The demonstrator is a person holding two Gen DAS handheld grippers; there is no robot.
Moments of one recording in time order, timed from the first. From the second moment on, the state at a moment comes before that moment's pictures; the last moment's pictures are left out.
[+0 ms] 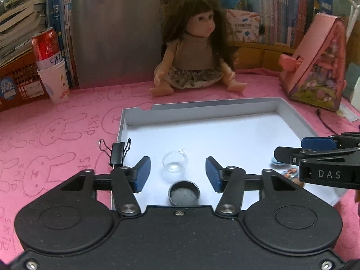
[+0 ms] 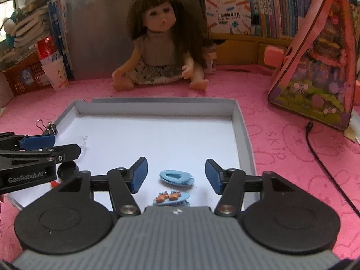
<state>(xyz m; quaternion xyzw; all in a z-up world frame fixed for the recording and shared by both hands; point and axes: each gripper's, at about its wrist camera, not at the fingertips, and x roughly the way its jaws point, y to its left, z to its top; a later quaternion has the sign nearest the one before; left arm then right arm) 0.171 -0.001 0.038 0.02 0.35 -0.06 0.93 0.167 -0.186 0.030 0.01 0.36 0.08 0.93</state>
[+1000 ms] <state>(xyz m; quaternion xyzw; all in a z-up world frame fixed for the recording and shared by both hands) 0.031 -0.003 0.041 0.01 0.37 -0.15 0.92 0.037 -0.197 0.025 -0.04 0.30 0.13 0.94</state>
